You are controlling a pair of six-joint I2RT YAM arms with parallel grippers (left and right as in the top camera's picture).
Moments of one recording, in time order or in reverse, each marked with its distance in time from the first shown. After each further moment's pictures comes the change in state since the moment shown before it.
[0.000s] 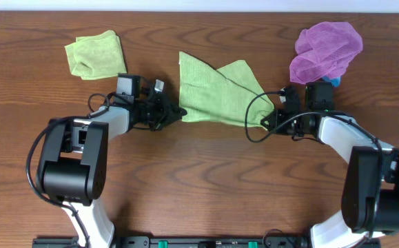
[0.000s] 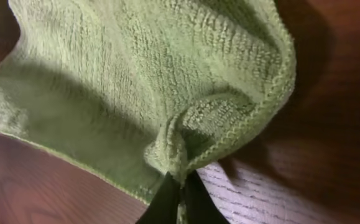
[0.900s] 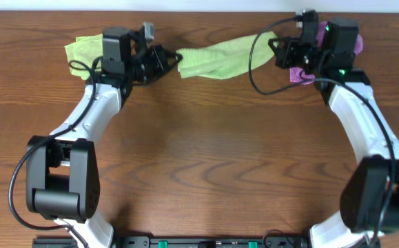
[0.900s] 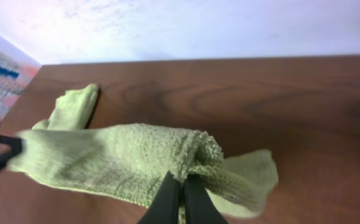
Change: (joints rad) left arm 0.004 -0.122 0.325 0.027 -0.213 -0.005; right arm 0.034 0.024 0.481 0.182 0.010 0.080
